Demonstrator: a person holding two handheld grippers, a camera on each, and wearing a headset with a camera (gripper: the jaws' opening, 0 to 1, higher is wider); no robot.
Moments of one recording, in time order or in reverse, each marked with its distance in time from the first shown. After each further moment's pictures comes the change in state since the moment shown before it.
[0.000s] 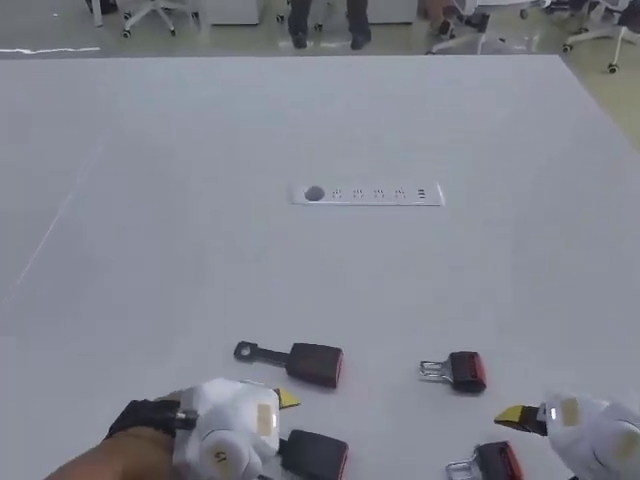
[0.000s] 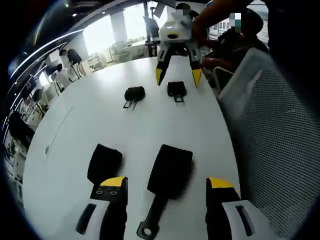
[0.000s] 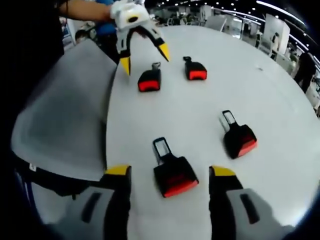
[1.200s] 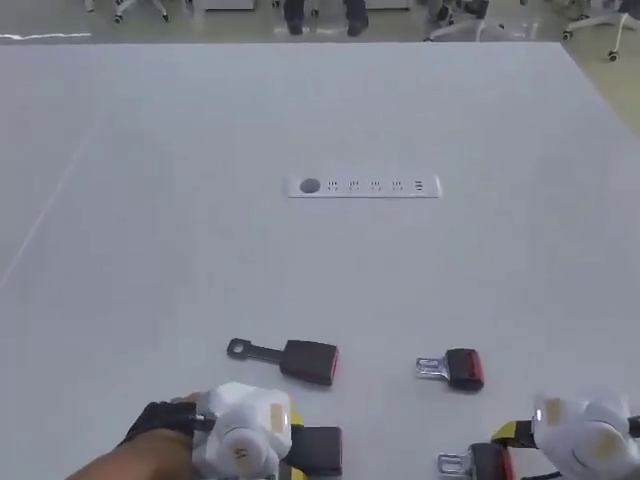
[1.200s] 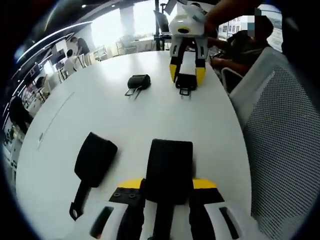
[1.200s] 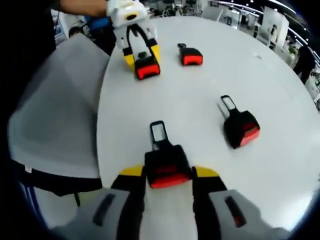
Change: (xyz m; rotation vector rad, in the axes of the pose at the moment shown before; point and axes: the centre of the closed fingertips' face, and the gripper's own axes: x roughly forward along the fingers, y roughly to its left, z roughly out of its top) left arm 0.029 0.005 -0.010 -0.114 0.009 0.022; right arm 0.011 -0.008 -0.016 0.049 0.079 -0.031
